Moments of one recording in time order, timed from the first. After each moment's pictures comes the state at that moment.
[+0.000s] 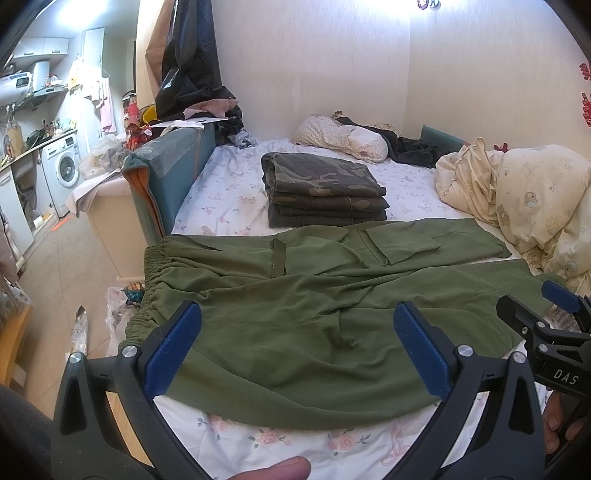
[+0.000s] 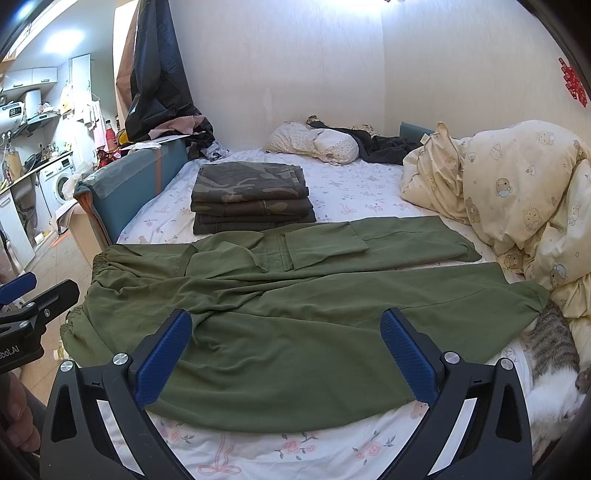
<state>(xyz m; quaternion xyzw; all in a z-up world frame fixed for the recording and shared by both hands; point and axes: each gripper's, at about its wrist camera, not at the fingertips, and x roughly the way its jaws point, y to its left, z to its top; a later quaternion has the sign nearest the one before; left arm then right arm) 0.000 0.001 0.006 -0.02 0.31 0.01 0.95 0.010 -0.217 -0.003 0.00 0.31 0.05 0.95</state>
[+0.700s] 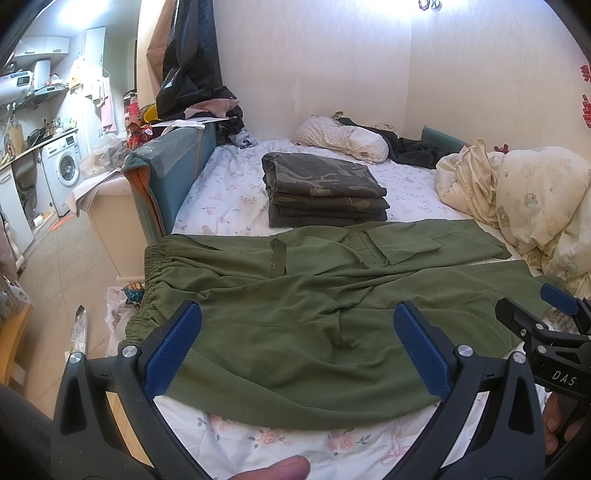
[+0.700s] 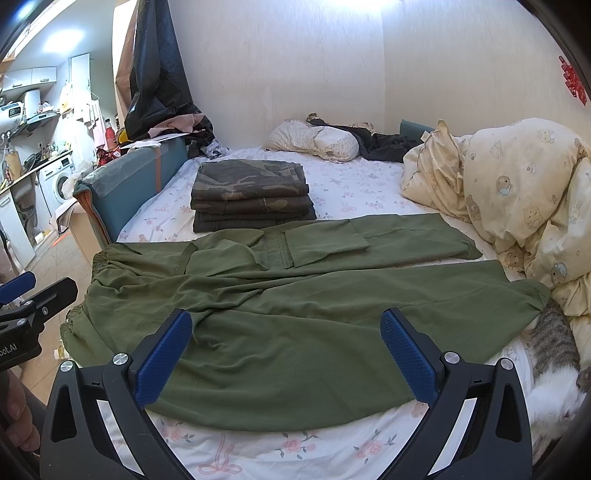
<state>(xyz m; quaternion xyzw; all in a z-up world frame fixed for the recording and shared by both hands) -0.002 0.002 0.008 -0.03 0.31 0.01 0.95 0.010 -0.217 -0.005 0.00 0.31 0.05 0.95</state>
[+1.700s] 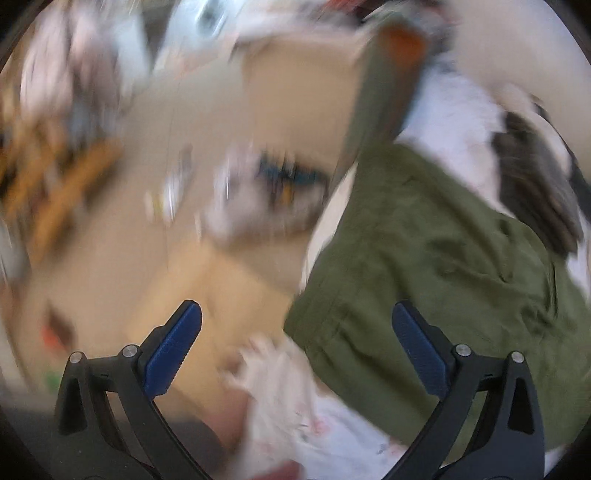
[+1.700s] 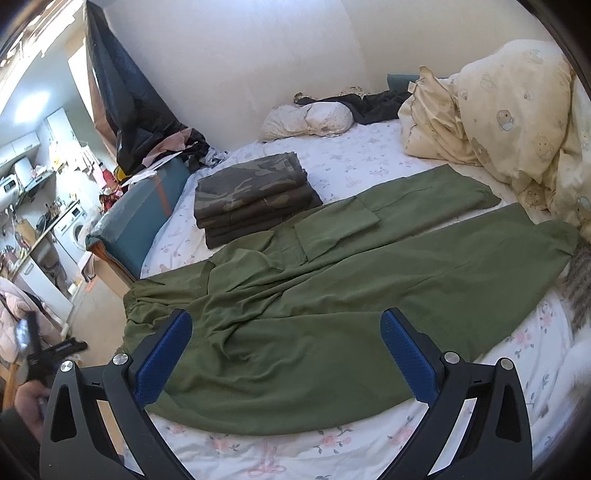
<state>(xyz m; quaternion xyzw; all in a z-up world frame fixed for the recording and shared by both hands) 0.046 0.263 -0.113 -0.26 0.50 0.28 0.78 0.035 -0.260 0.007 0.14 0.35 0.08 0.92</state>
